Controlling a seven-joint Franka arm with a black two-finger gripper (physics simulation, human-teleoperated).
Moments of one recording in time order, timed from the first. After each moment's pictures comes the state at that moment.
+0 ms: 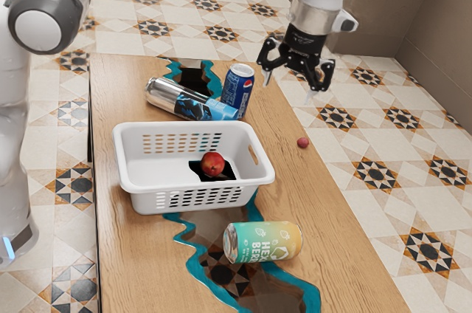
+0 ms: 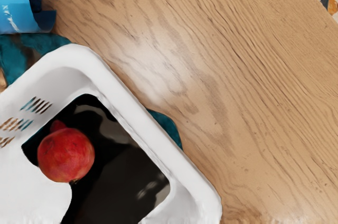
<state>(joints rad) -0.11 0.11 -0.08 -1.31 0.00 1.40 -1.09</state>
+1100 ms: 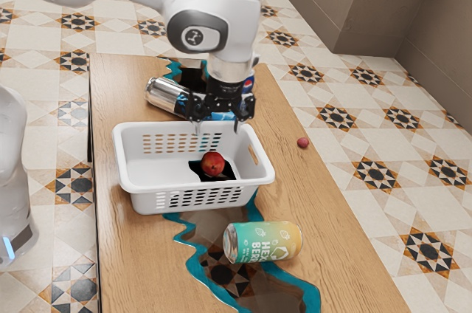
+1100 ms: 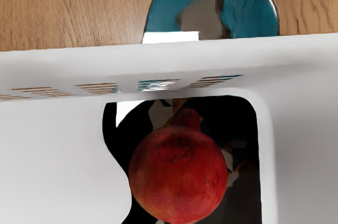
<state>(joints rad) -0.03 -0.34 -0.04 -2.22 -0.05 1.93 -1.62</state>
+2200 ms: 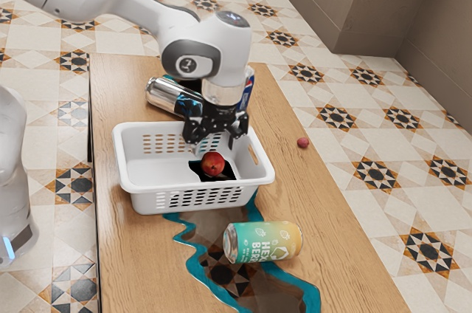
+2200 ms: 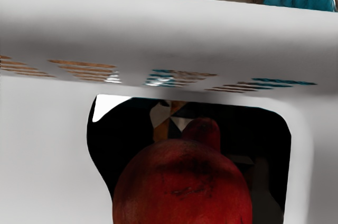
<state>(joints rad) -0.03 -0.33 -0.05 -2.35 -0.06 2.08 -1.75</state>
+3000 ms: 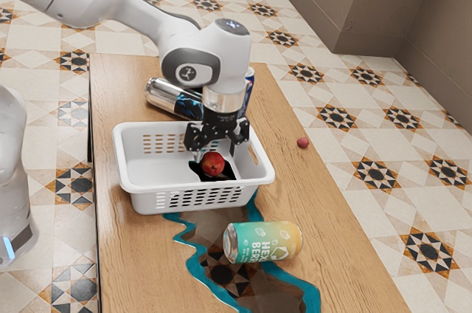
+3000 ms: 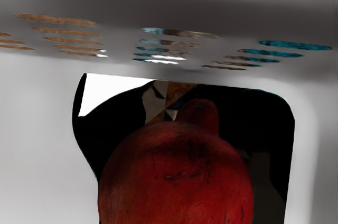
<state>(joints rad) -0.03 -0.31 -0.07 -2.36 -0.07 2.13 -1.76</state>
